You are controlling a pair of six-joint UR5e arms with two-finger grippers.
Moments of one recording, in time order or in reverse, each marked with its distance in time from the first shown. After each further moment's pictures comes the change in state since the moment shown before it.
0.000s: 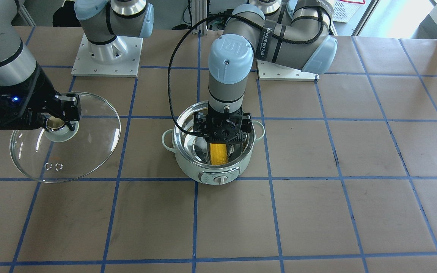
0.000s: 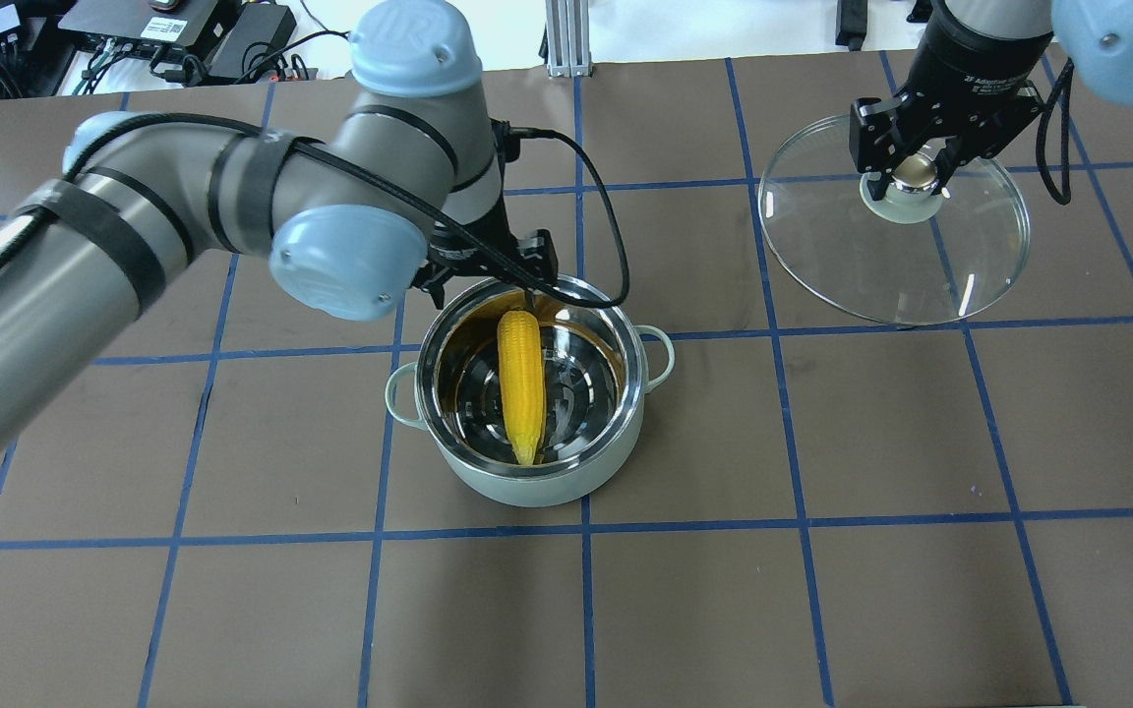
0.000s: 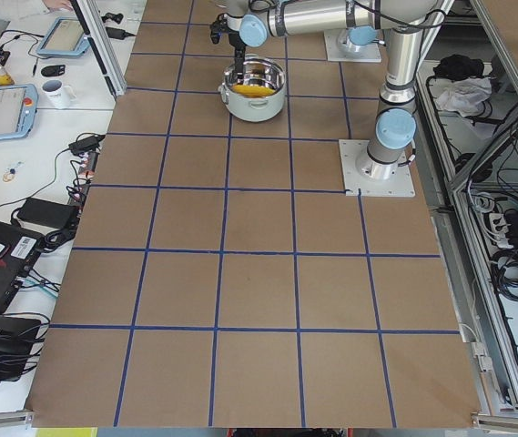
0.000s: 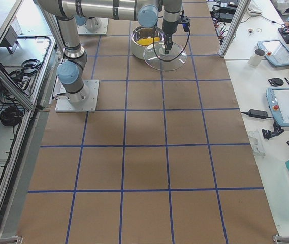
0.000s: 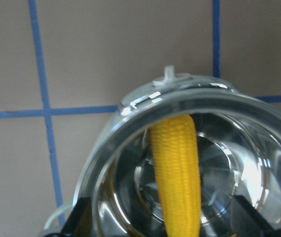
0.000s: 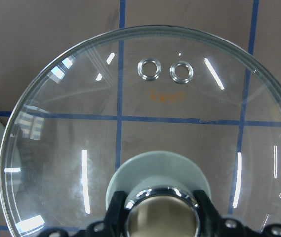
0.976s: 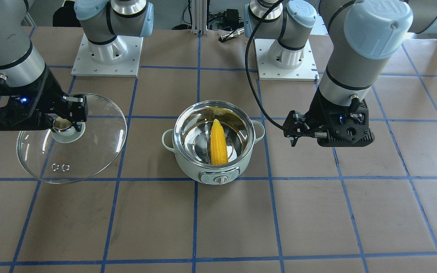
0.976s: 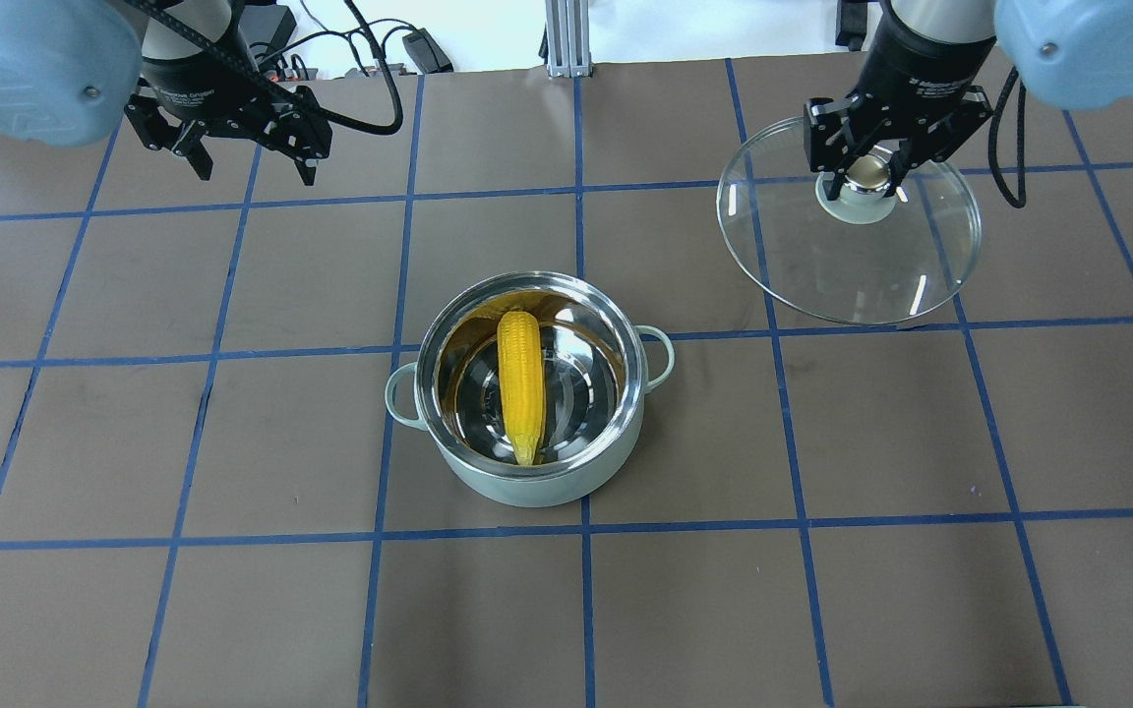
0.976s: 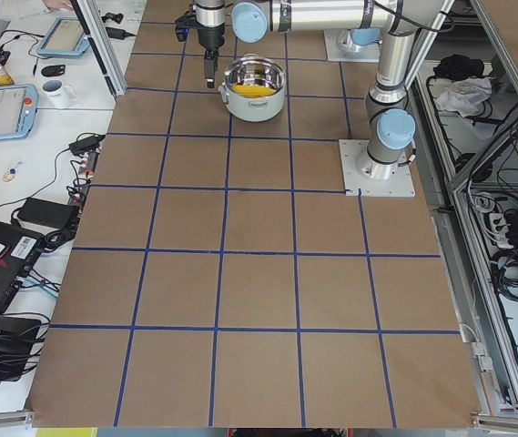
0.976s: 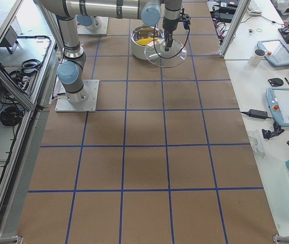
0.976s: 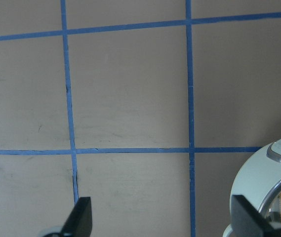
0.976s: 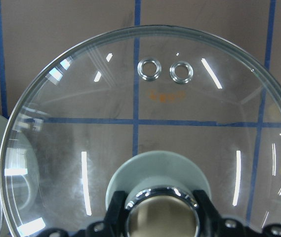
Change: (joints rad) left arm 0.292 0.059 0.210 -0.186 0.132 0.283; right arm 0.056 0.028 -0.016 -0.012 0.026 0.080
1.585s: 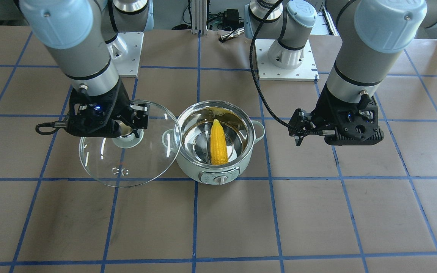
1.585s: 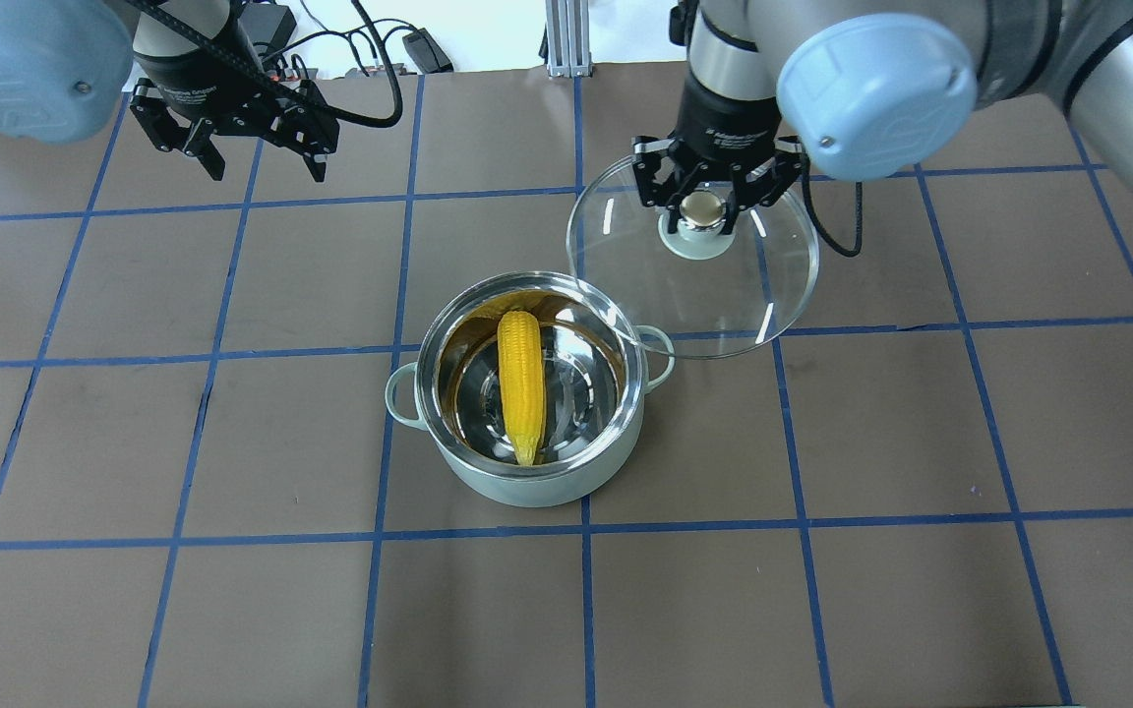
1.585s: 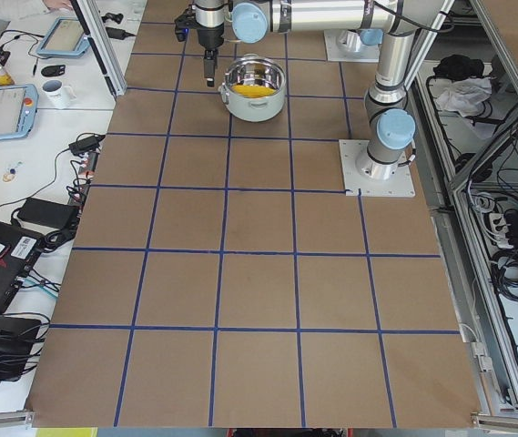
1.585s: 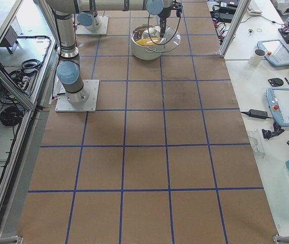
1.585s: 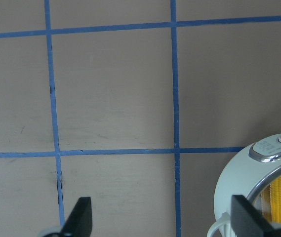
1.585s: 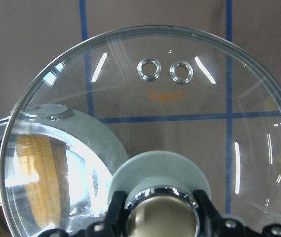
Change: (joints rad) left arm 0.010 0.001 0.003 -0.004 -0.060 0.004; right arm 0.237 0.056 -0.002 -0.078 0.043 0.305
